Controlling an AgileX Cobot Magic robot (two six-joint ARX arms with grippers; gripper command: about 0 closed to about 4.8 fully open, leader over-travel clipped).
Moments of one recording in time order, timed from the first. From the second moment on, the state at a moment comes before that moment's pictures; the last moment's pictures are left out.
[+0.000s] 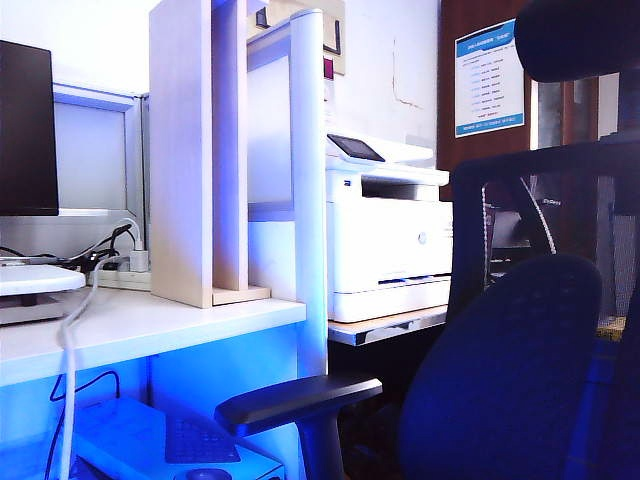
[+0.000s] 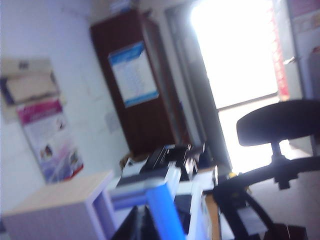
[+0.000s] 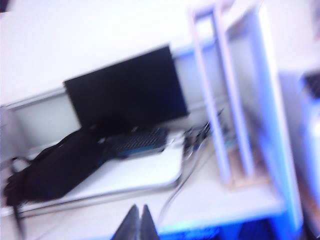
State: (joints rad) left arm 0.05 1.17 1.79 -0.24 0.73 0.09; right arm 0.01 0.55 0.44 0.46 -0.83 0.52
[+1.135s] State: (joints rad) left arm 0.04 0.16 0.85 -0.51 0.29 -0.06; right arm -0.15 0.12 0.45 -0.04 -0.57 0.28
